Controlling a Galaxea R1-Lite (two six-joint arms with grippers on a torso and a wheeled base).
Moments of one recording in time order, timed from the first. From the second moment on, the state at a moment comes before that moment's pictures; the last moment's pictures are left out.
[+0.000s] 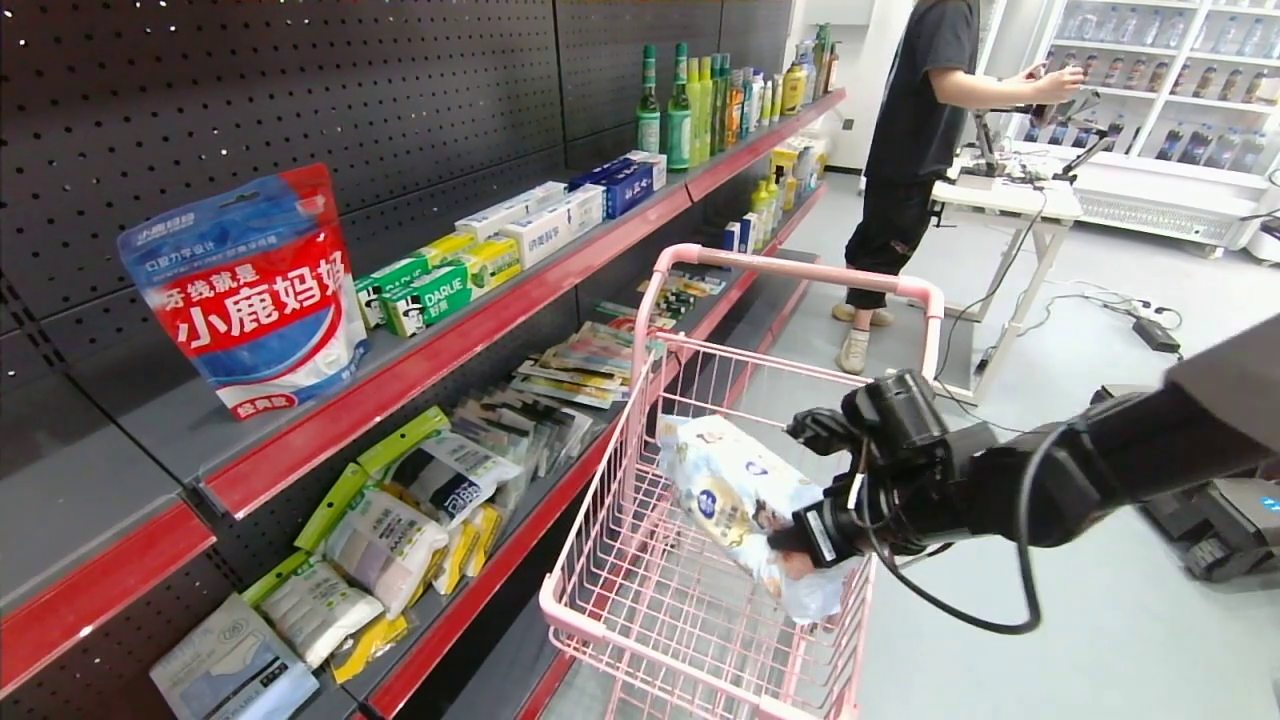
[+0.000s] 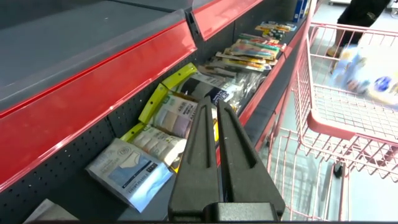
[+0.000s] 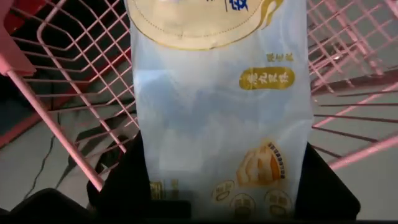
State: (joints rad) left arm 0.00 0.00 0.00 0.00 0.02 0.02; right arm 0.43 1.99 -0.93 -0.15 0.12 0.00
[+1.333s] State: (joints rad) left arm 0.00 0.00 0.00 0.00 0.02 0.02; right arm 0.19 0.79 -0.57 0.18 -0.09 -0.10
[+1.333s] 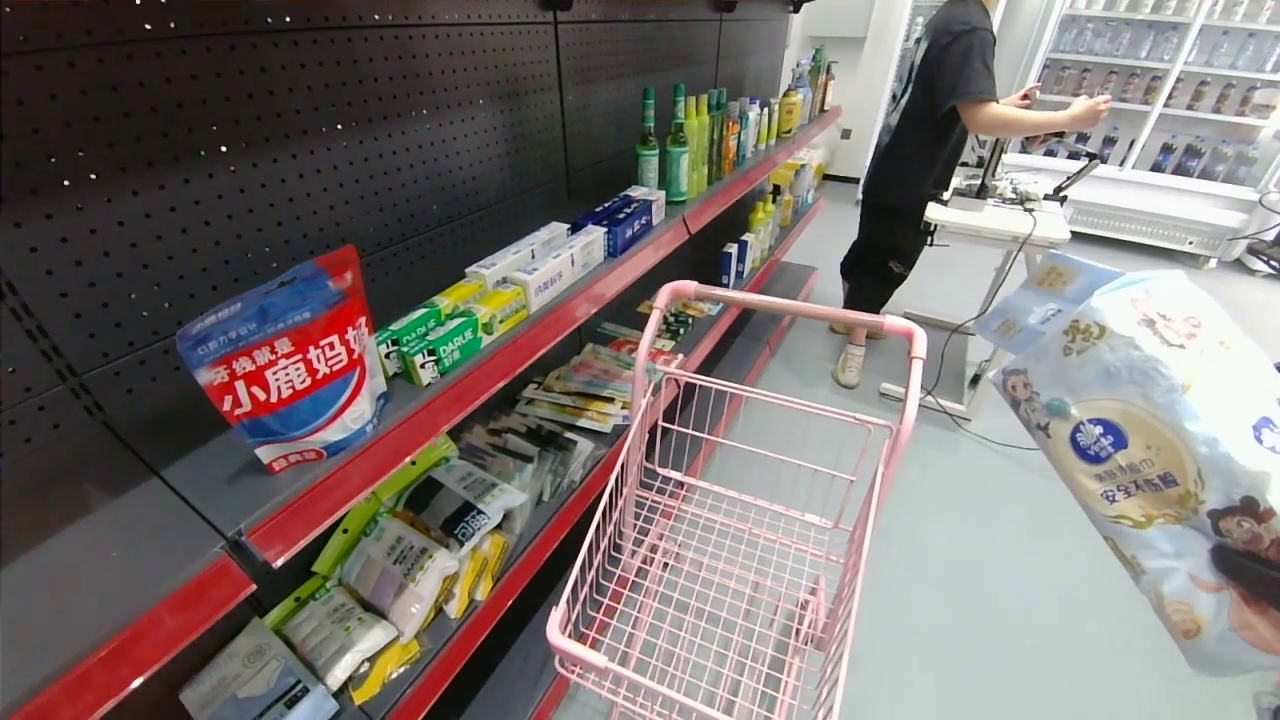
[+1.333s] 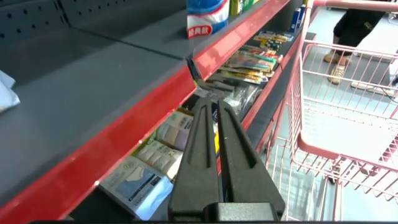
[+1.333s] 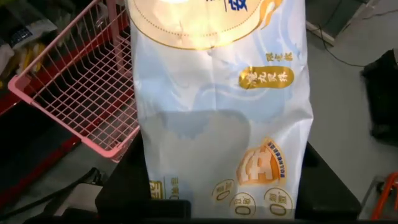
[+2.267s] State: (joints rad) left arm 0.00 0.00 0.00 0.00 0.02 0.02; right arm 0.19 0.82 -0.57 0.18 -0.07 -0.11
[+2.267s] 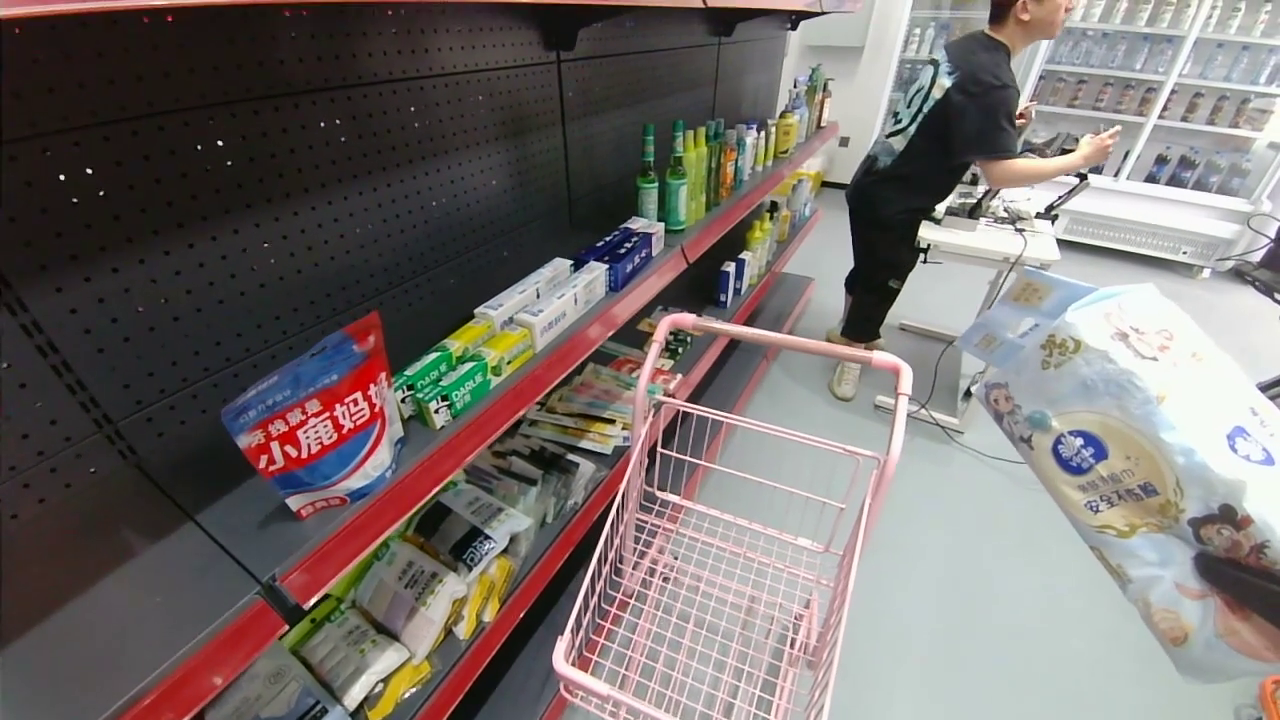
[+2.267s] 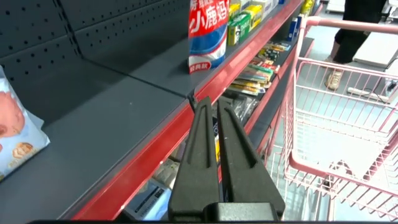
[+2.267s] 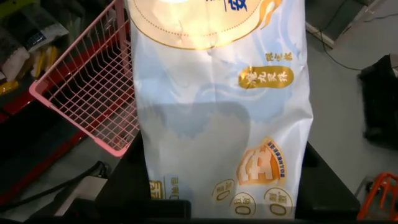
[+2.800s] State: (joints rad) left arm 0.00 0.00 0.00 0.00 0.02 0.02; right arm 0.19 0.83 -0.57 0.18 -0.07 -0.13
